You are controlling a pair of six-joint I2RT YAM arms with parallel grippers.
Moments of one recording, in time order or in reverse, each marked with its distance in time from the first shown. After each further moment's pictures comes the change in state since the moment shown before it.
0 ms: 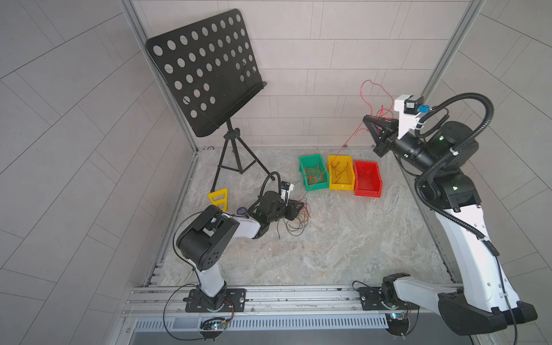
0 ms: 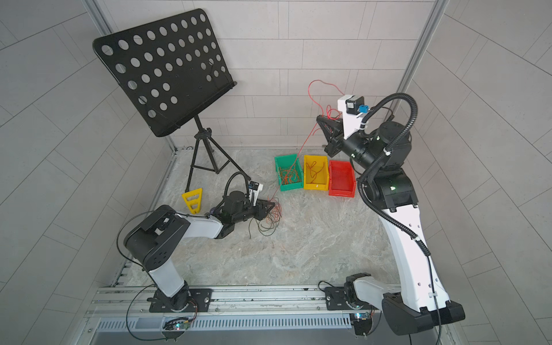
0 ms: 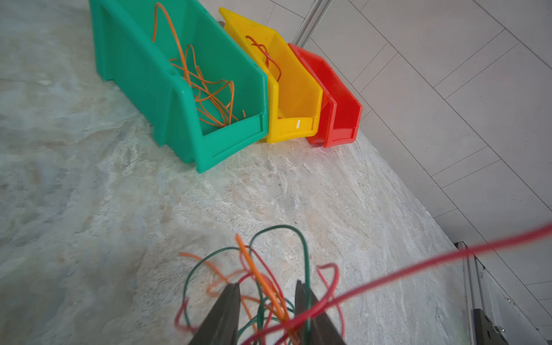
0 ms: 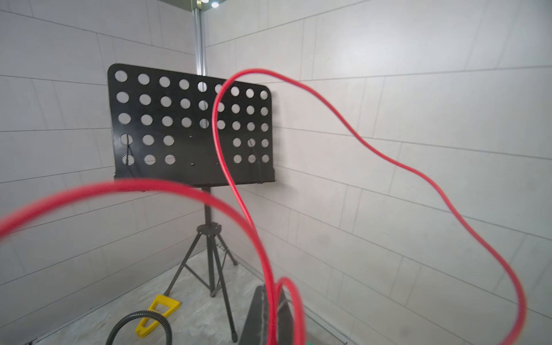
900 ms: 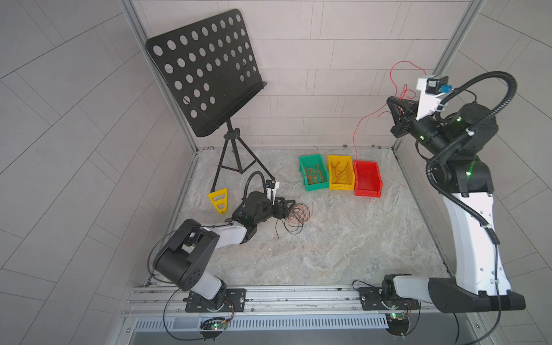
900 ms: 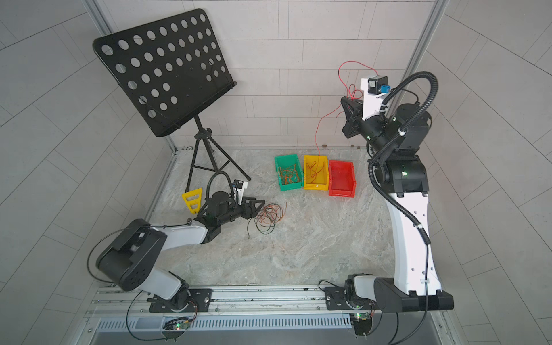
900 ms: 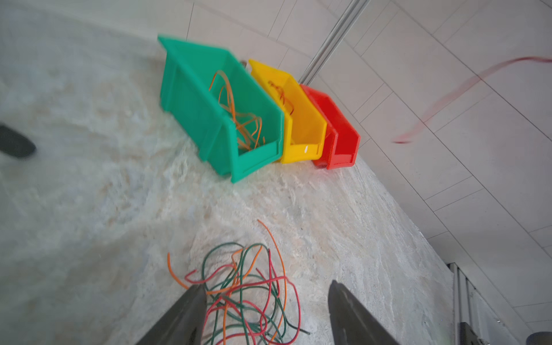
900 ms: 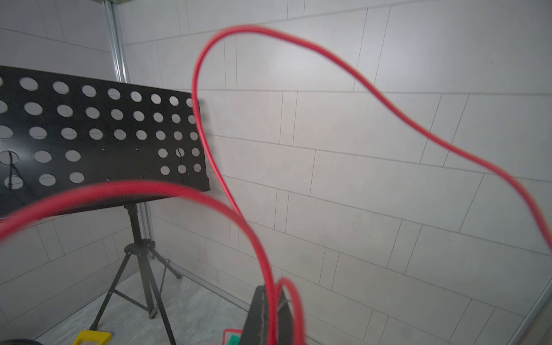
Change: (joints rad) left arm 0.085 -0.288 -0.108 -0.096 0.021 0.005; right arm -0.135 0.146 0.169 -0.089 0.075 -0.022
